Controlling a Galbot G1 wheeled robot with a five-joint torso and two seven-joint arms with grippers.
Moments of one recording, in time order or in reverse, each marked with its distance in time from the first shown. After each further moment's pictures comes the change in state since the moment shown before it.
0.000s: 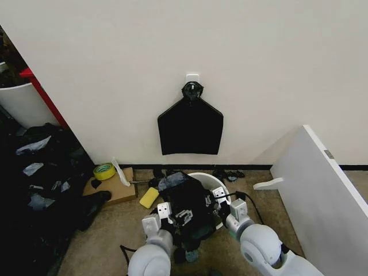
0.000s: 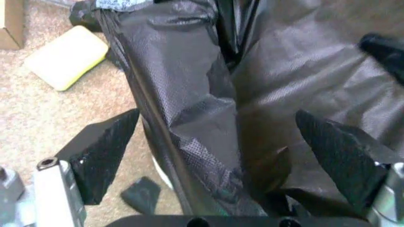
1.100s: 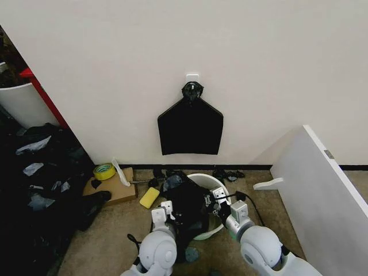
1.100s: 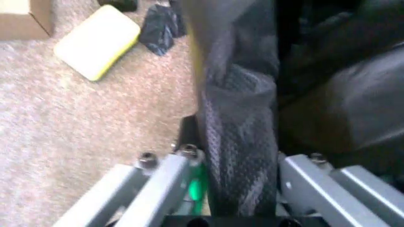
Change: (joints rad) left arm -0.081 0.026 -0.022 0.153 0.013 0.032 0.002; right arm 0.004 0.002 0.018 -0.037 -0.051 0.070 0.002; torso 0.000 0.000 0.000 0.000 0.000
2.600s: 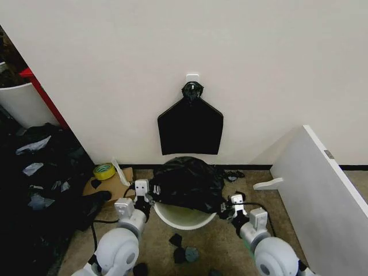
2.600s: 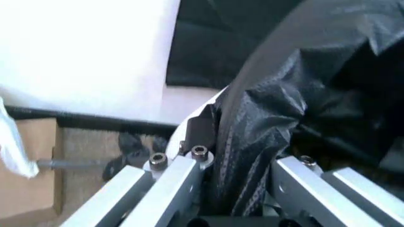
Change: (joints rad) left arm 0.003 0.203 -0.141 -0.154 0.028 -0.313 0.311; right arm -0.181 -0.026 0.061 0.044 0.163 0.122 -0.021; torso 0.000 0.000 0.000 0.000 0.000
